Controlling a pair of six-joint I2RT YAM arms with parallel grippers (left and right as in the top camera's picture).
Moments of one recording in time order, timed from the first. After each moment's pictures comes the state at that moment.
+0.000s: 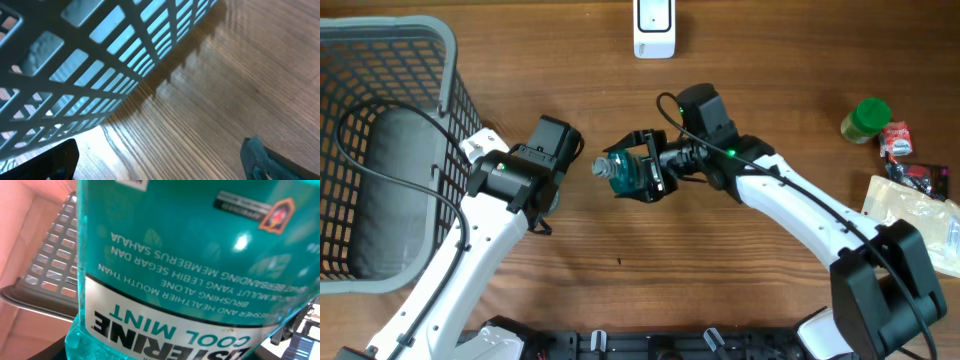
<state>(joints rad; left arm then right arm) -0.39 1.32 1.13 -1.27 -0.63 -1.09 0.53 1.67 1.07 -0.17 -0.94 2.04</state>
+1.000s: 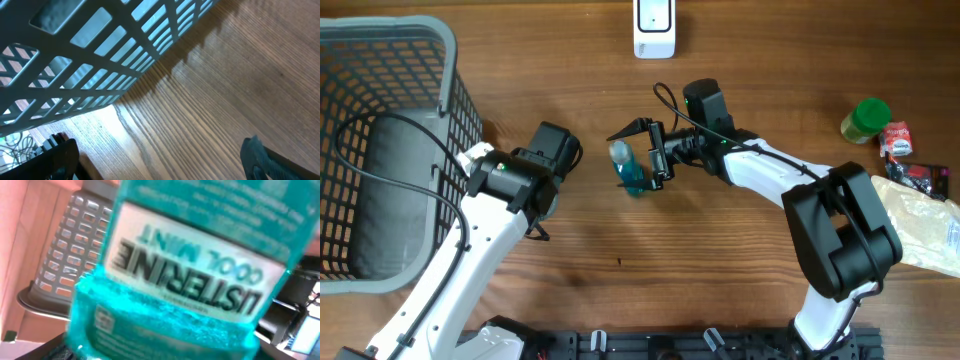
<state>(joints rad) -0.39 1.32 1.13 -1.37 -0.57 -1.17 0.44 1.94 1.07 0.16 -1.17 2.07</state>
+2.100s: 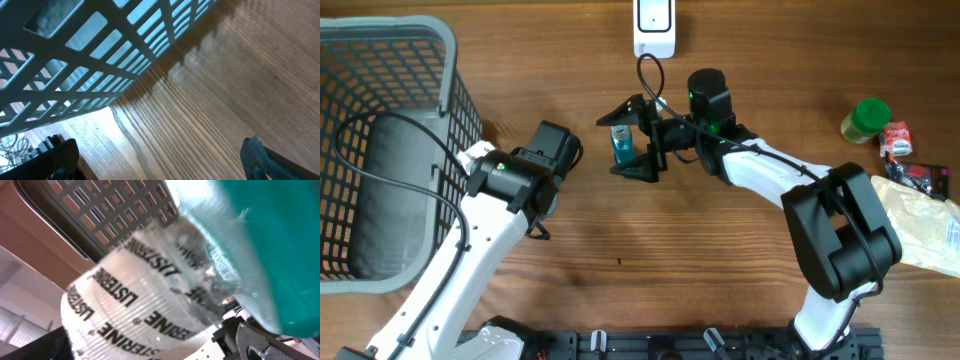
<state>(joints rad) -0.39 1.32 1.13 -1.35 -0.58 -1.17 0.46 1.94 1.07 0.49 -1.24 1.78</state>
